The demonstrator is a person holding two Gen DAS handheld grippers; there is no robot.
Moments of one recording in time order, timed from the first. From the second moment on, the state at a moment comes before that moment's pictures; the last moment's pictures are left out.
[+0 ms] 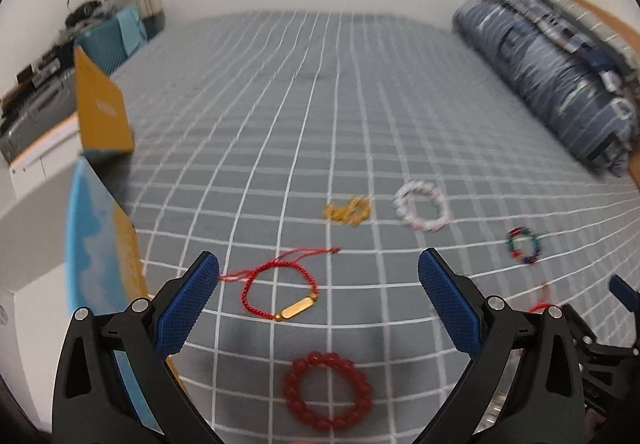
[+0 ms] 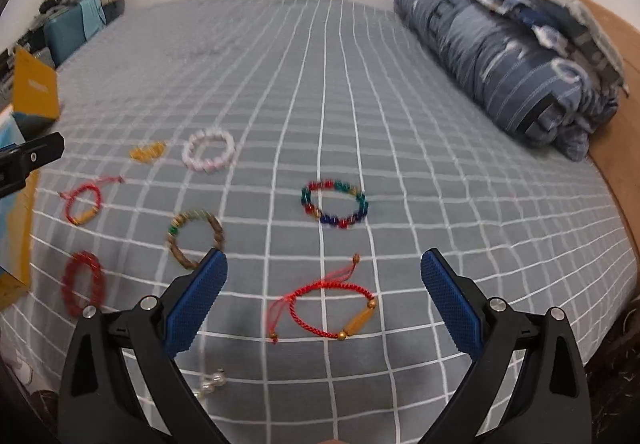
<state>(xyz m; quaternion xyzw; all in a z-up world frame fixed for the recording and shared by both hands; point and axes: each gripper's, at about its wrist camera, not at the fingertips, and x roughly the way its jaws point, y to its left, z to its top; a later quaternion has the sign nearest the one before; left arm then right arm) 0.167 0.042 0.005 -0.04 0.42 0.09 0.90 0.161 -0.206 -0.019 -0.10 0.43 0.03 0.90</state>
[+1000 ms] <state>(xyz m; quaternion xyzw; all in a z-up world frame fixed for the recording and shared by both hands) 0.196 0.070 -0.074 -0.05 0.49 0.12 0.86 0.189 -0.239 -0.090 -0.05 0.52 0.05 0.85</state>
